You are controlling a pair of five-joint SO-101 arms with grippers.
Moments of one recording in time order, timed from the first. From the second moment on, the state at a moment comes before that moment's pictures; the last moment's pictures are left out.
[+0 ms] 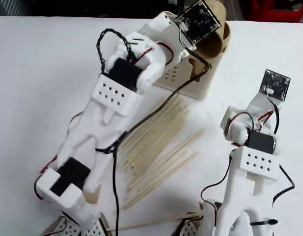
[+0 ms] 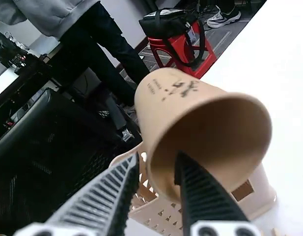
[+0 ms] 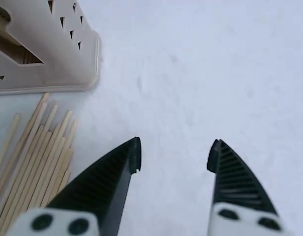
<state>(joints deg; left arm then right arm) 26.9 8.6 -28.1 50.9 -30.0 13.5 -42.0 46.1 54.9 -5.6</state>
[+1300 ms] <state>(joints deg) 26.2 23.0 -28.5 21.2 -25.9 13.5 -42.0 46.1 54.9 -5.6</state>
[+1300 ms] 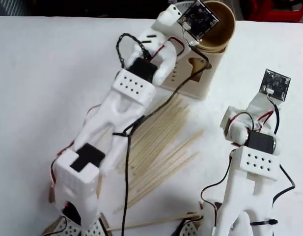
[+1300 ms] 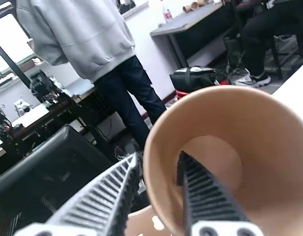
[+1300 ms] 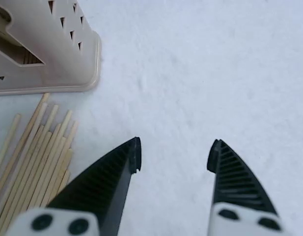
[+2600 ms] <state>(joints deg) 27.0 23.1 -42.3 39.6 -13.8 13.5 -42.0 46.1 54.9 -5.6</state>
